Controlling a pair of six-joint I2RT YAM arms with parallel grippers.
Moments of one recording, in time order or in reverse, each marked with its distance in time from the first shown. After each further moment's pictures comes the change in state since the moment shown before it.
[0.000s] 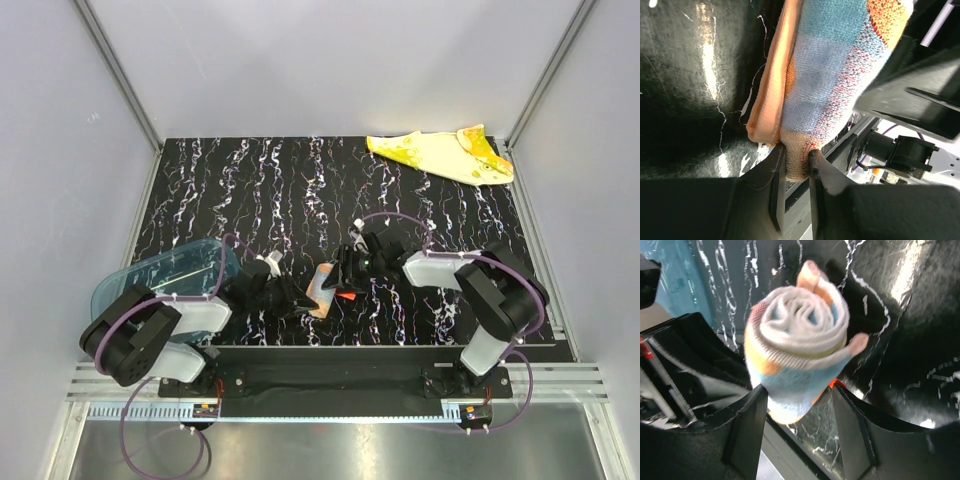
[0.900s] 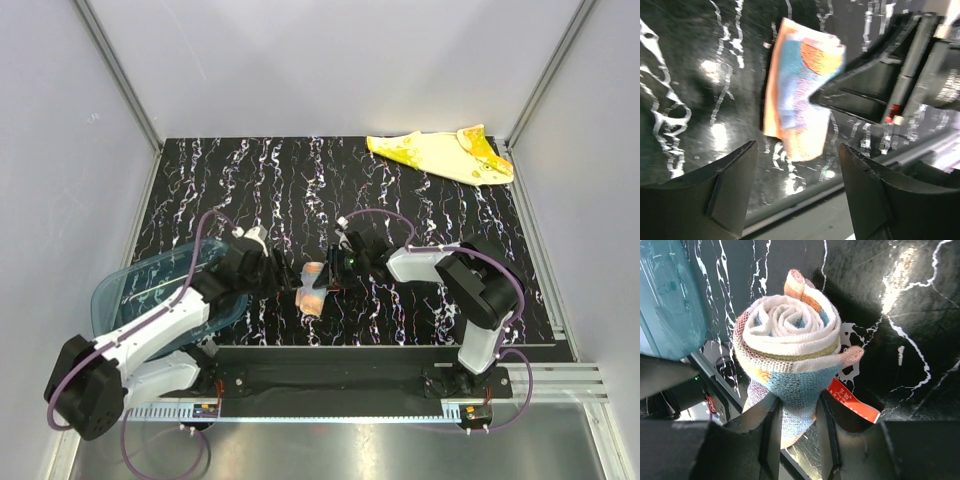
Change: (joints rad) left arm 0.018 -0.343 0.288 -0.739 -0.314 0.283; right arm 0.064 0.145 0.108 0.037 0.050 -0.025
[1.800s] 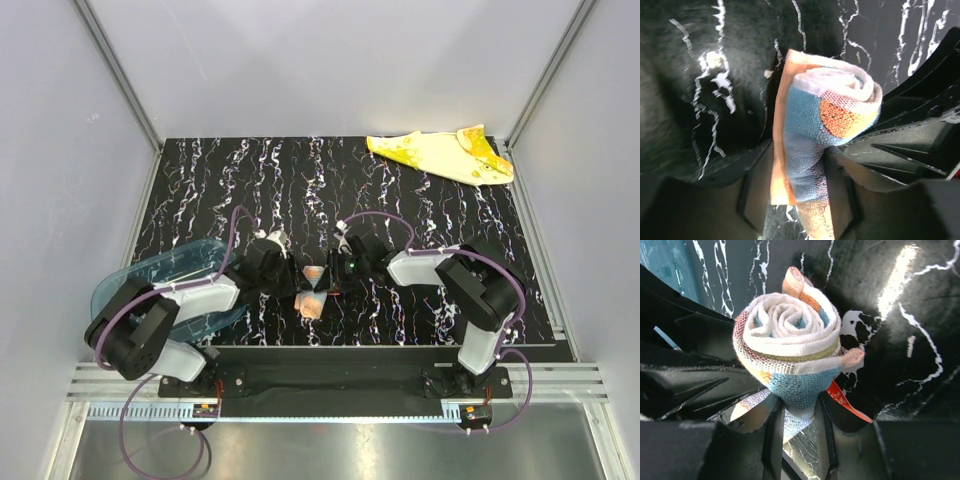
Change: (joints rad) left arm -0.006 0.379 -0.047 0.384 0.051 0.060; right arm 0.019 -0.010 -0.031 0.031 -0.016 -0.028
